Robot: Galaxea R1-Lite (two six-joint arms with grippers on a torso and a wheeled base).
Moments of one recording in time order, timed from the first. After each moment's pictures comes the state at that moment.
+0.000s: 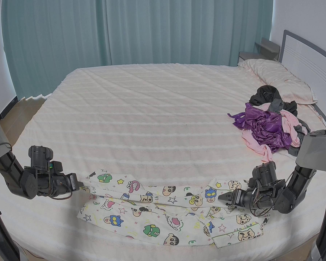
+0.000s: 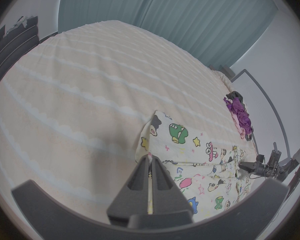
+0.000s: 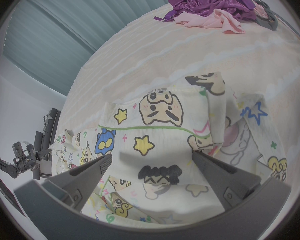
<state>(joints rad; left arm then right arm) 0.07 2.00 -0.57 -0.63 -0.33 -0.29 0.32 2.20 -0.52 -0.84 0.12 0.61</state>
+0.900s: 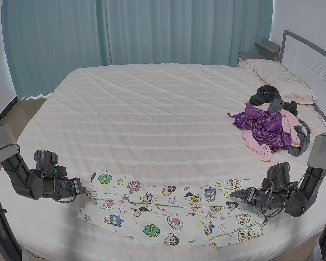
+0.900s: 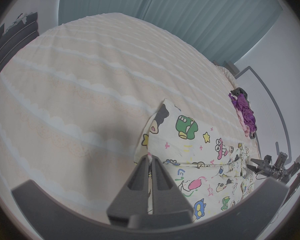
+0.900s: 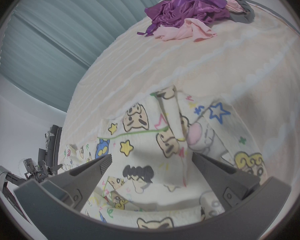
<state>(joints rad) 0.06 2.09 -0.59 -0.63 -0.32 -0.28 0.25 2.12 -0.37 -0.95 0.12 0.68</state>
